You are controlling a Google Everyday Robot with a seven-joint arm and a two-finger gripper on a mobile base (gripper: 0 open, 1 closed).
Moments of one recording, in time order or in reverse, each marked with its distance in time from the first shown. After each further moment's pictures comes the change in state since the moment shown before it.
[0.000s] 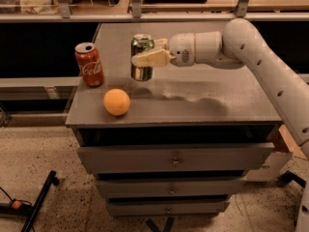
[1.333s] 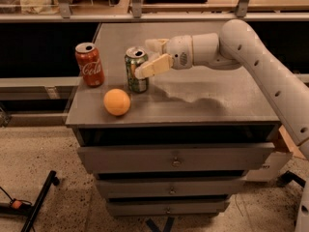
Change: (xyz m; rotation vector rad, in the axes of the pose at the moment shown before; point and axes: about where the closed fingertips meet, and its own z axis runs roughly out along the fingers) arm 0.004 0.016 0.010 -0.057 0.019 -0.019
